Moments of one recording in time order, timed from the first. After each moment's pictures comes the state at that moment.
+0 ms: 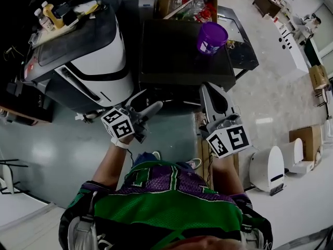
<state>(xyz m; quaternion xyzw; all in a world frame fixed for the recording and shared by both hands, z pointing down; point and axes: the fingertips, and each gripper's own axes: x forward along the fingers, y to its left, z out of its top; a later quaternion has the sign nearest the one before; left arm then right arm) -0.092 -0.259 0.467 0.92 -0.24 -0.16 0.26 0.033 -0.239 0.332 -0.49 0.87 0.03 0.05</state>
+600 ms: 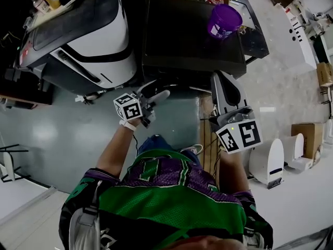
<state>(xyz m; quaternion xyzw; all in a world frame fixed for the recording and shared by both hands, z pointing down) -0.073 -0.290 0.591 0.90 -0.22 -0.14 0.34 0.038 -0.262 0.362 -0.48 0.88 0.01 0.02</state>
